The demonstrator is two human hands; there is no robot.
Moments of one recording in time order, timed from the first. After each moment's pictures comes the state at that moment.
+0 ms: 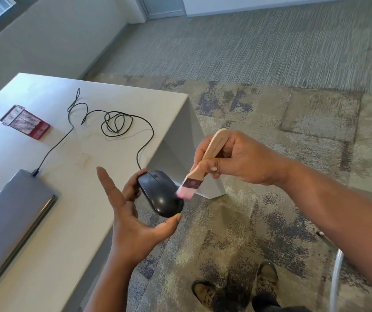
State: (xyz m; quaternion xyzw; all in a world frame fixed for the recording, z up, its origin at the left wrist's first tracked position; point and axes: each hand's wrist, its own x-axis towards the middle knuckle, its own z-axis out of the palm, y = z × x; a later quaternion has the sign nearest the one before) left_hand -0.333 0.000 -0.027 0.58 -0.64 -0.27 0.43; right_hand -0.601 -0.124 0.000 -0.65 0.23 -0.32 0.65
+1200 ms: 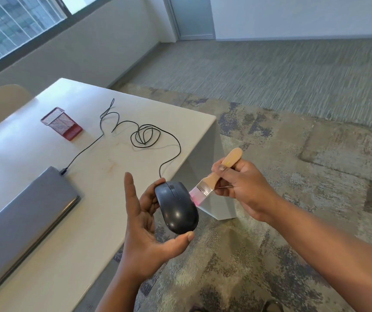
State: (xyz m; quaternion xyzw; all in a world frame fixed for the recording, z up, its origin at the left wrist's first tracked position) left_hand -0.327 0.005 -0.012 0.59 -0.58 -0.31 0.47; right_hand -0.546 -0.128 -0.022 -0.40 0.39 -0.40 0.73
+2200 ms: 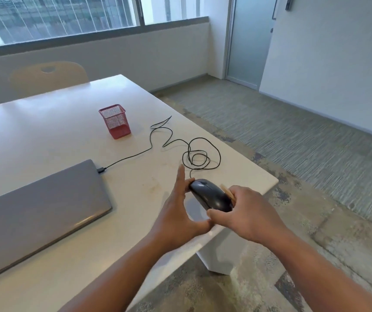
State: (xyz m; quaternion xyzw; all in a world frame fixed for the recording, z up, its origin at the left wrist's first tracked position) left_hand -0.242 -0.103 -0.008 0.66 -0.57 -0.26 0.41; right_hand -0.422 -0.188 0.044 -0.82 0.49 -0.11 0.28
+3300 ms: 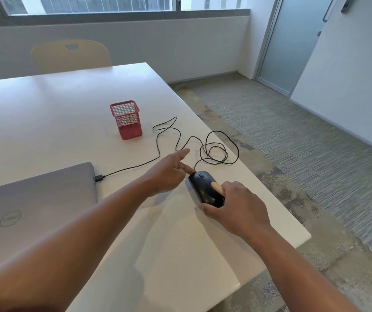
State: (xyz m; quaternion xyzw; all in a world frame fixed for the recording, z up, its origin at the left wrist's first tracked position) left_hand -0.115 -0.254 0.021 0.76 -0.44 -0.35 0.32; right_hand -0.329 -0.306 0.008 -0.88 0.45 -0.08 0.16
